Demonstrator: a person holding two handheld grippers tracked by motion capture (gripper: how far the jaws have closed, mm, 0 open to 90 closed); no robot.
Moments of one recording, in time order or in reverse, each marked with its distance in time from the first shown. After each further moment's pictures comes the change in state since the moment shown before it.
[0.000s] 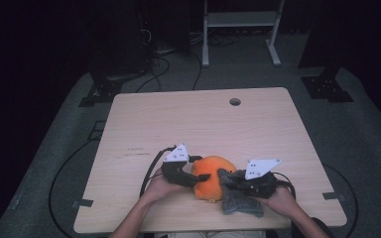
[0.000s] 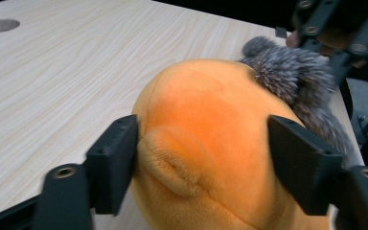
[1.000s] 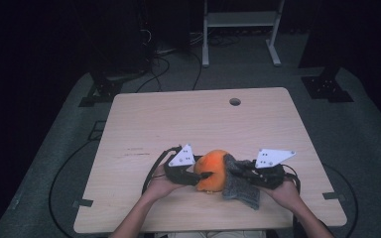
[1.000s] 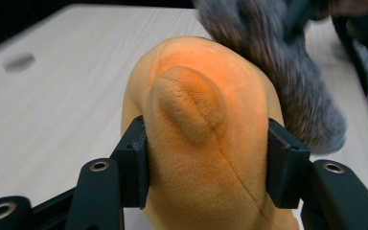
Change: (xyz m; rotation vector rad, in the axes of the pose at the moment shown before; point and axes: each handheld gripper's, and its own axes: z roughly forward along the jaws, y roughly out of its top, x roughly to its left) left arm -0.013 0.020 0.000 0.041 0.034 0.199; right arm -0.018 0.014 -0.021 -0.154 -0.078 0.021
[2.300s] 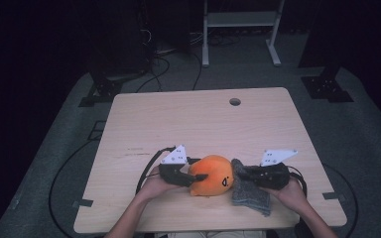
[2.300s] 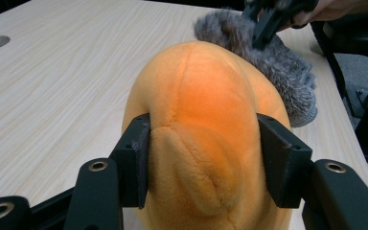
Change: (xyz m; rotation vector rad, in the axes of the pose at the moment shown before) left arm 0.011 -0.021 -0.007 -0.027 -0.070 -0.098; right arm -0.016 -0.031 -0.004 0.108 0.014 0.152
